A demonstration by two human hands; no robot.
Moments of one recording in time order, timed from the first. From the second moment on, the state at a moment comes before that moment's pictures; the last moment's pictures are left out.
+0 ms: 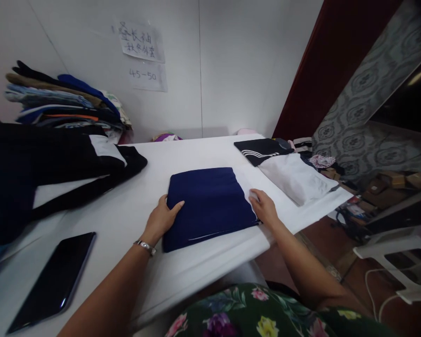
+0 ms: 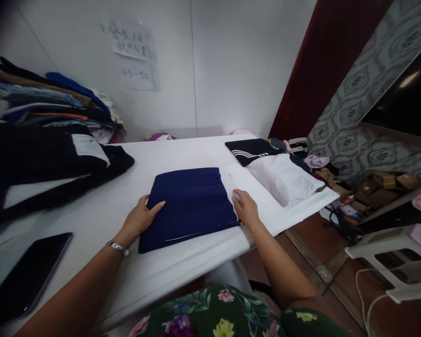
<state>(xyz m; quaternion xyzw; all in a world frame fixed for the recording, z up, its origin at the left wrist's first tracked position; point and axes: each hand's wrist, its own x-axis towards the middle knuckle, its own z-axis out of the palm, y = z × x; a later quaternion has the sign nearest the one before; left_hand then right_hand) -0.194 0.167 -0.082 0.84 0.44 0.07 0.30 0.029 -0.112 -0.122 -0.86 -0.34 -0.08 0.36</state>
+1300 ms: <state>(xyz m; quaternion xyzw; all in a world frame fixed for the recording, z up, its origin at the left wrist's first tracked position) -0.197 0.169 -0.082 0.85 0.43 0.06 0.31 0.059 0.050 -0.069 -0.87 -0.48 0.05 0.07</state>
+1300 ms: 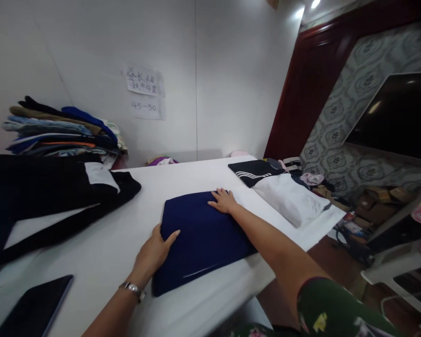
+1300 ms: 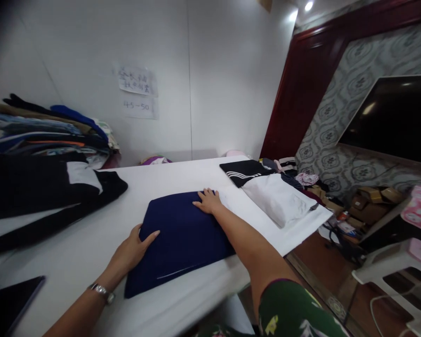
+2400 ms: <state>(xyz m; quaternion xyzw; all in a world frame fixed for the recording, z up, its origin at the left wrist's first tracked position) -0.195 0.172 -0.079 0.83 0.43 0.07 0.35 0.051 -0.108 -0.114 -0.88 -0.24 0.10 0.39</state>
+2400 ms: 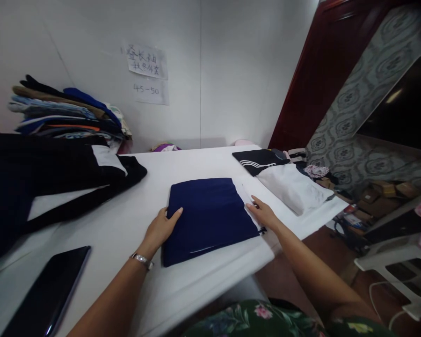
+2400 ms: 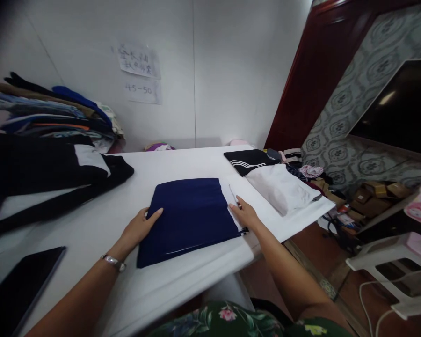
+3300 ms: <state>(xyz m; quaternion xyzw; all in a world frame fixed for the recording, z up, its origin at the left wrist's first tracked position) -0.191 0.149 -0.089 0.73 0.34 0.12 0.58 0.098 -0.114 -0.093 -0.77 -0.22 -0.10 0.59</state>
